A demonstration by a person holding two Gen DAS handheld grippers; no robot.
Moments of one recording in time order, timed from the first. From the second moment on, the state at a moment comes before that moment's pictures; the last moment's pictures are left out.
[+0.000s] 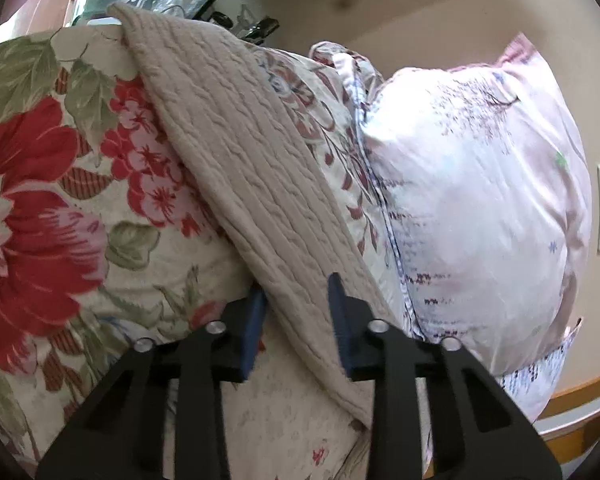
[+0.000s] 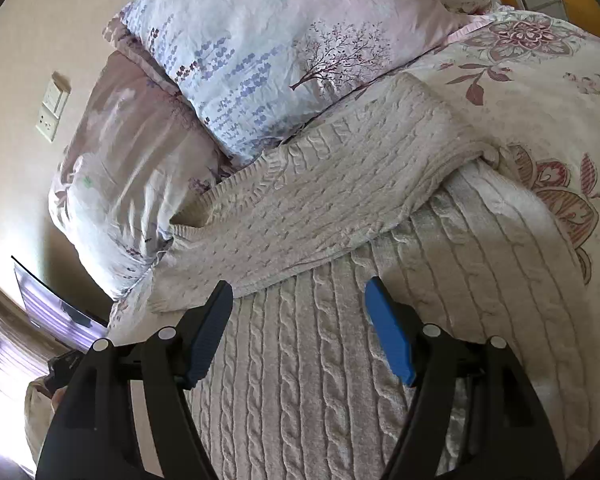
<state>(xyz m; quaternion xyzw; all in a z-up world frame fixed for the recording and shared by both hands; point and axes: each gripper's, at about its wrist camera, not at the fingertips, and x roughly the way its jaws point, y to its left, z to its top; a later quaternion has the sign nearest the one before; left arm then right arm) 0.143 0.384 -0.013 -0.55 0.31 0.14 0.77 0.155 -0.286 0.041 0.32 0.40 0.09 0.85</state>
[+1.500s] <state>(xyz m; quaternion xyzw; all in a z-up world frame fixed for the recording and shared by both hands) 0.167 0.163 0.018 -0.33 0.41 -0.11 0.84 0.179 -0.117 0.130 -0.04 0.36 0.32 0.87</state>
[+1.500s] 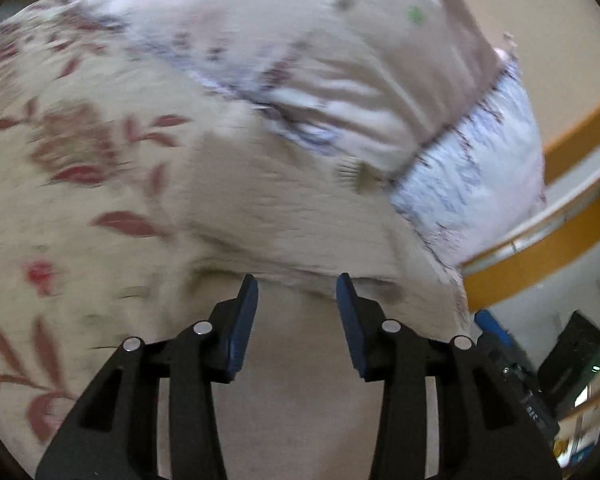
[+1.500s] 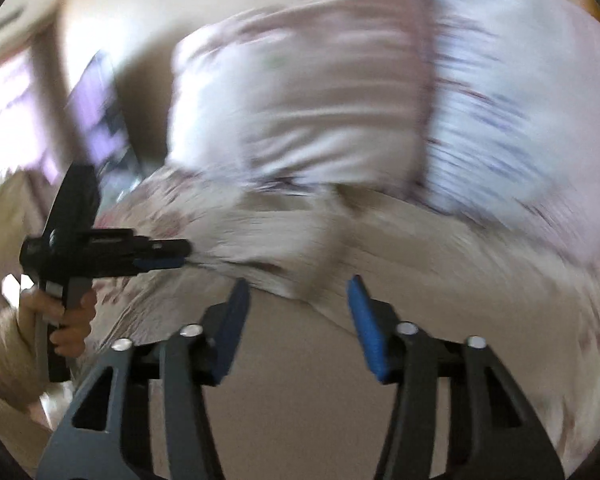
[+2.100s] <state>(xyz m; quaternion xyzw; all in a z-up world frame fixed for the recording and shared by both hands) 0.134 0.186 0.000 -0.31 0.42 -0.09 0.85 0.220 0.057 0.055 -0.18 0.41 0.38 0.81</state>
